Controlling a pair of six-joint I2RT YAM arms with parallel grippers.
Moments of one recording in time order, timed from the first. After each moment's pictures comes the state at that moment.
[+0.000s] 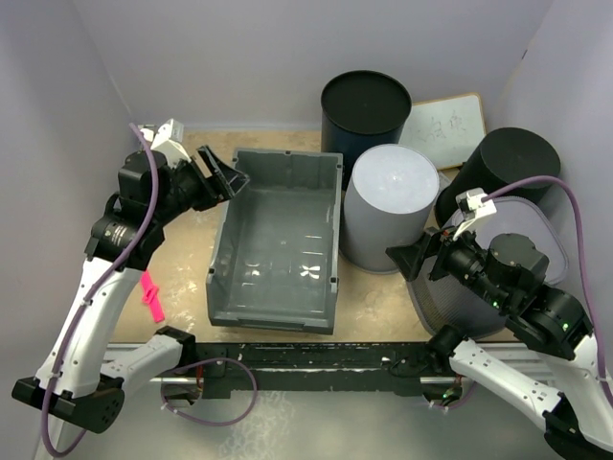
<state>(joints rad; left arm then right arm) -0.32 1.00 1.32 -0.66 0.16 -0.69 0.71 0.60 1.18 -0.88 0.11 0.42</state>
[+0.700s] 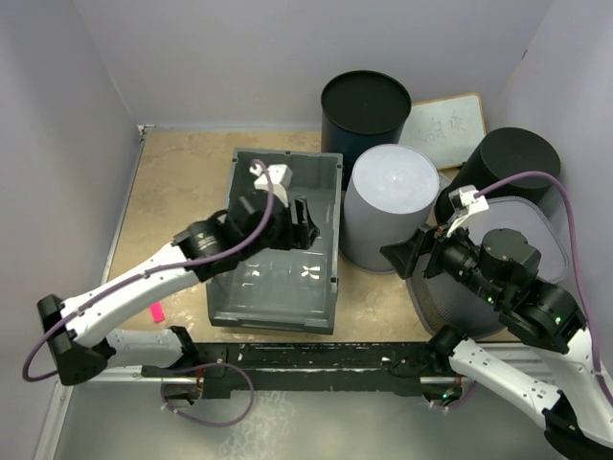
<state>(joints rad) -0.92 1.16 1.22 -0.58 -0.24 -0.70 0.71 0.63 1.17 -0.86 0.08 0.44</state>
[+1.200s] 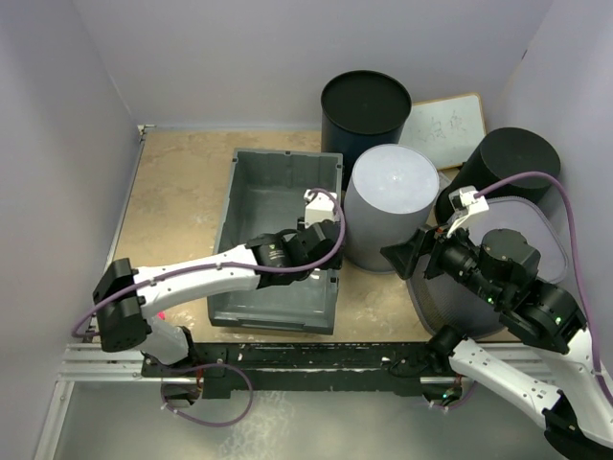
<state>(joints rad) -1.15 1.48 1.24 -0.50 -0.51 -0.76 0.71 0.63 1.17 -0.87 0.09 0.46</state>
